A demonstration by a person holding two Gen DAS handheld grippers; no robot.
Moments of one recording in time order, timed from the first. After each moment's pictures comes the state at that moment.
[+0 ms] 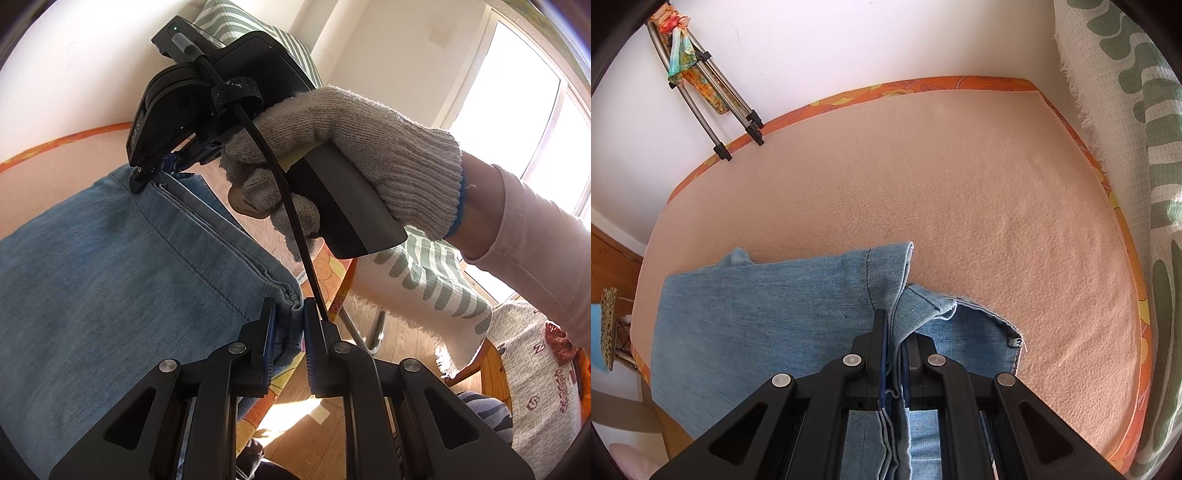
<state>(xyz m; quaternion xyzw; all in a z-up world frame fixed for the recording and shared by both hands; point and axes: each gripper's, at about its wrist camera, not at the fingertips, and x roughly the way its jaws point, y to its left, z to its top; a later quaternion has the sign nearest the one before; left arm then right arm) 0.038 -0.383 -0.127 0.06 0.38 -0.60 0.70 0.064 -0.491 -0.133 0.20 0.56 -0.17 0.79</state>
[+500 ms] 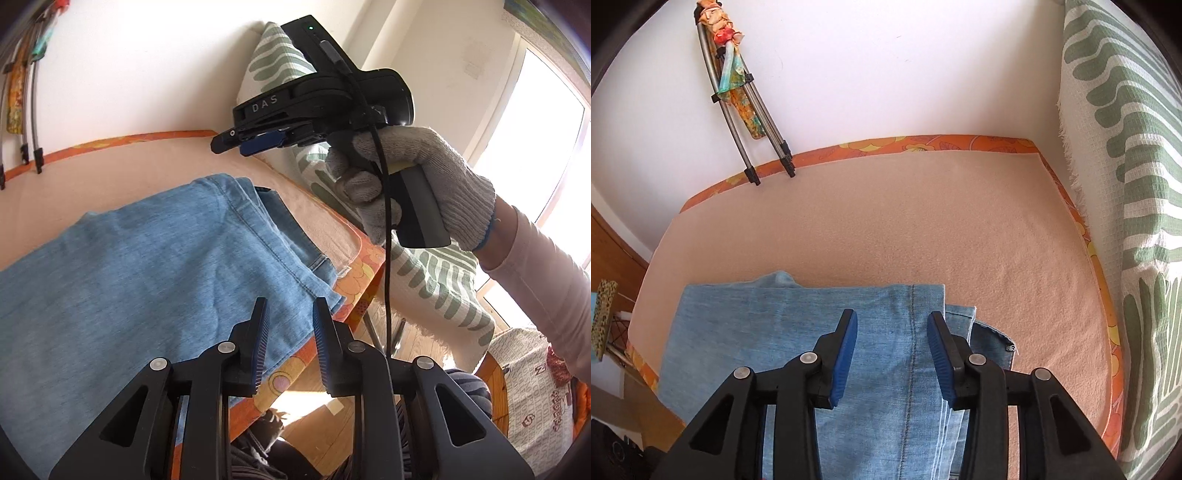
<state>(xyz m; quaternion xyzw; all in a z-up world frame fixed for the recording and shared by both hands) 0.048 -0.286 -0.095 0.03 0.38 -0.53 0.76 0.066 -0.433 -0.062 0.15 0.50 -0.16 0.84</state>
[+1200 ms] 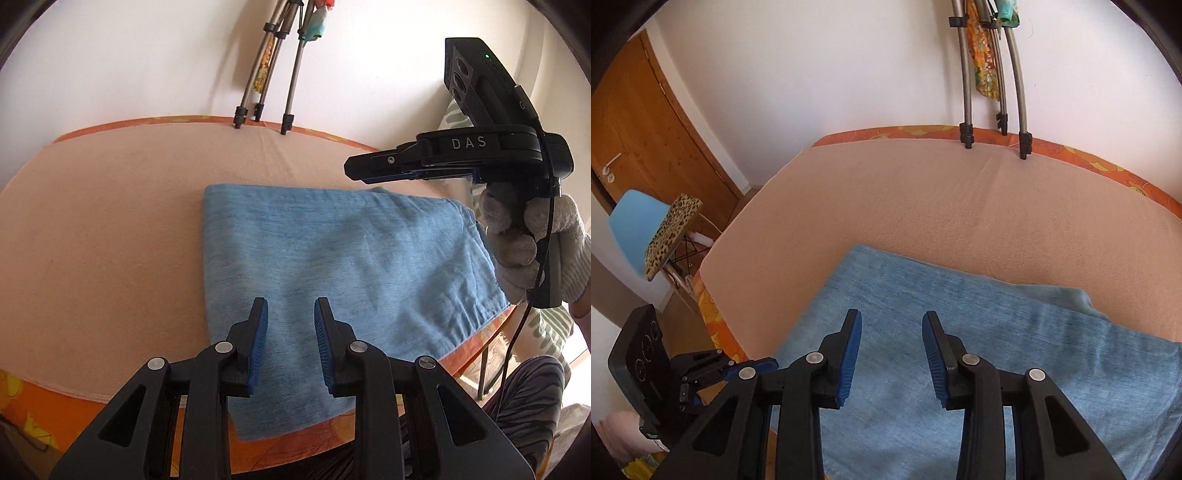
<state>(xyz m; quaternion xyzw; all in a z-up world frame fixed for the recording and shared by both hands) 0.105 -0.063 -0.158 -0.03 0.39 -0.27 0.88 0.199 -0.195 -0.131 0.10 0.52 0.07 0.84</state>
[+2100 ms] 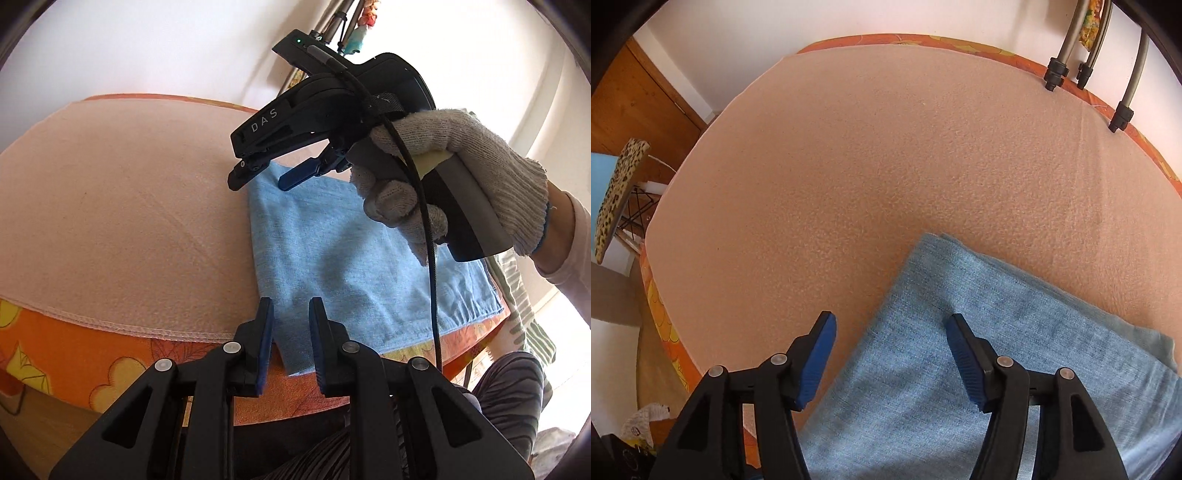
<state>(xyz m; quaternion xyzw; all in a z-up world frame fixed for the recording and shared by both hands) 0.074 -0.009 -0.177 -0.11 0.39 -0.26 0.87 0.303 -0.089 -0.216 0.03 0.67 0.01 0.74</state>
